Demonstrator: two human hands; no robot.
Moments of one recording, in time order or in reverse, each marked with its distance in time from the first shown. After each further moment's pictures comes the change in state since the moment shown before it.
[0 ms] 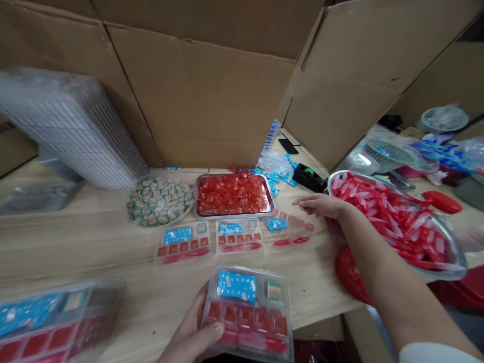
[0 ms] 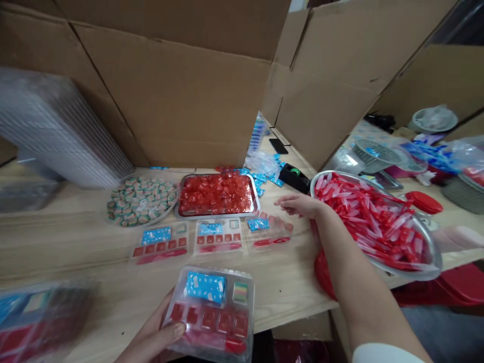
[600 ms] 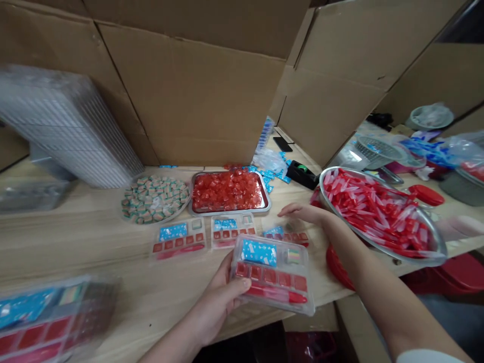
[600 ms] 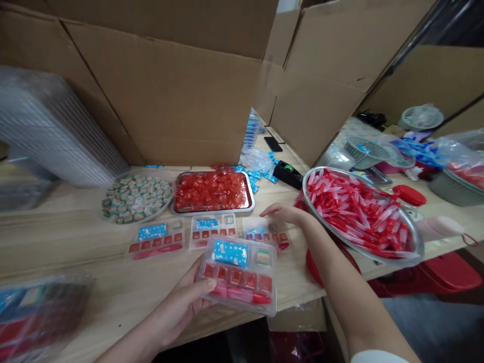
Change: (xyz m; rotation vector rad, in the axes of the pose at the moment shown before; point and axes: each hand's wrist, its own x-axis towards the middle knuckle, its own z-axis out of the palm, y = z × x) left_hand 0.036 0.016 0.059 0.068 -0.165 0.002; right_hand -0.012 0.013 0.039 -0.248 -0.267 -0.138
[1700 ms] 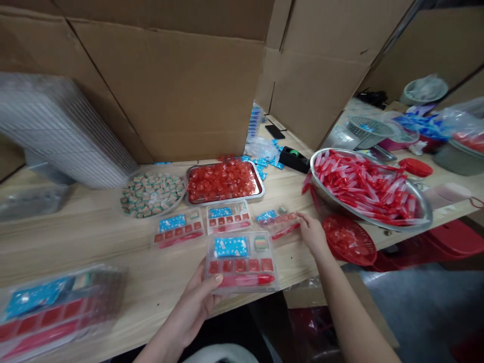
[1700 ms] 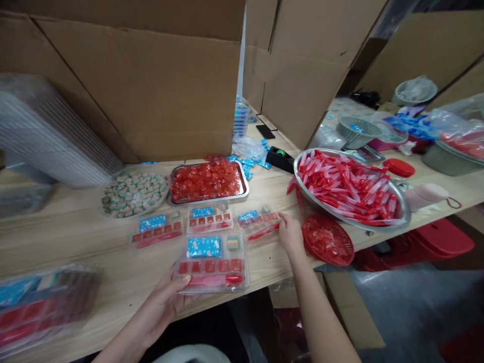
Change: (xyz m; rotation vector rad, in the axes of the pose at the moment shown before) left_hand -0.035 -0.020 -0.030 0.029 0.273 0.016; right_hand -0.077 0.050 0.101 0.313 0.884 0.215
